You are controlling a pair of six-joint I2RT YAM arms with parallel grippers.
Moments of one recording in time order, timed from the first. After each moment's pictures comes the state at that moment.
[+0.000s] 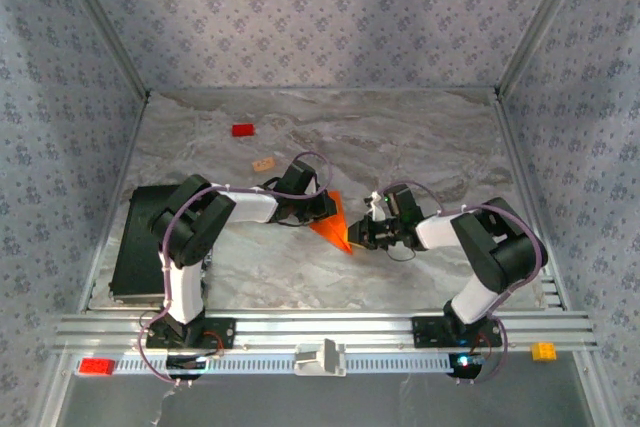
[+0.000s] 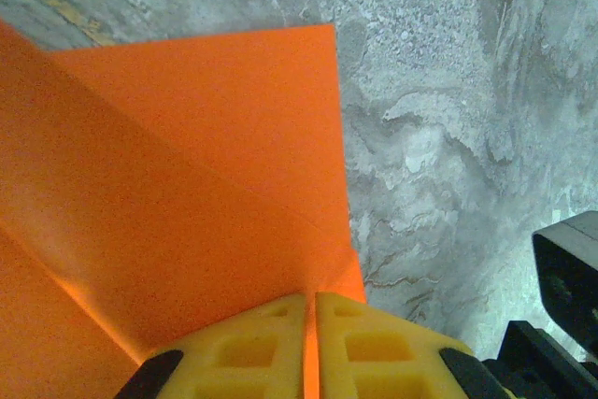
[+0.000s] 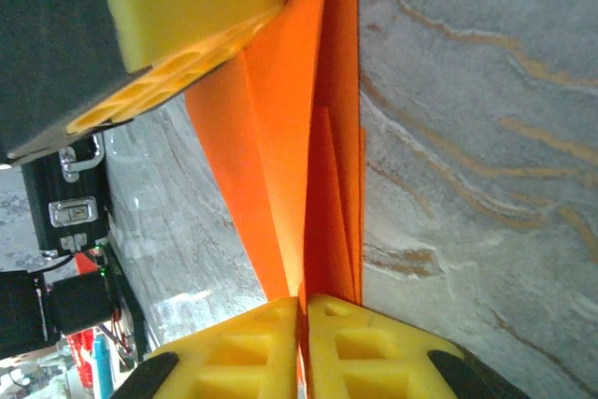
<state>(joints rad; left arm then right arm) -0.71 1.92 0.97 0.10 0.41 -0.94 0.47 1.63 0.49 0.25 -0.73 0.70</state>
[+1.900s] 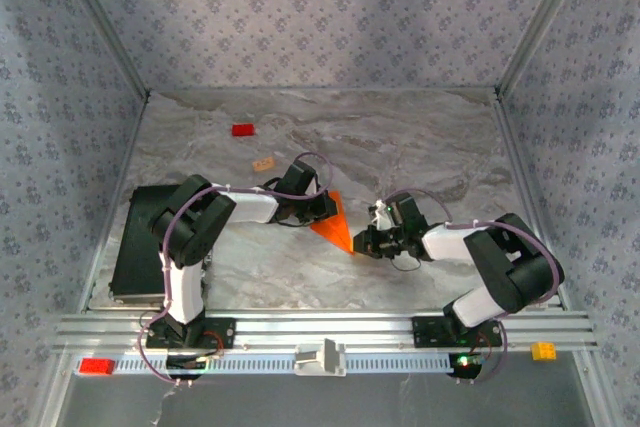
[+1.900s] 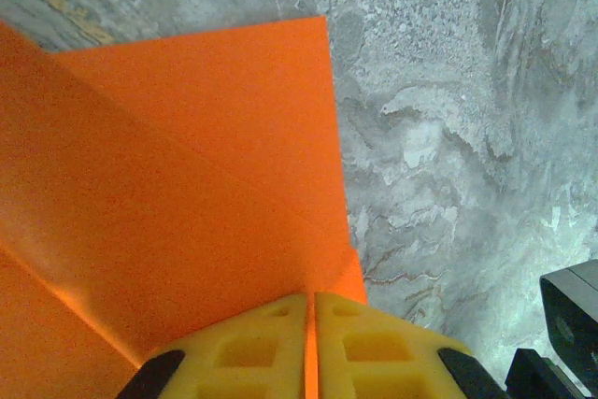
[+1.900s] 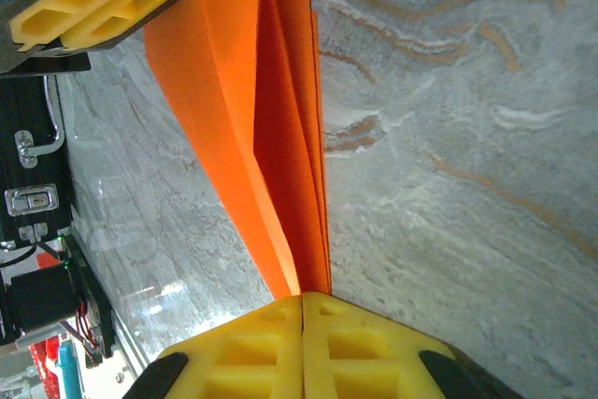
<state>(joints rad) -0.71 1.92 0.97 0.10 0.41 -0.94 0.50 1.51 0.41 0.16 -0.64 0.69</state>
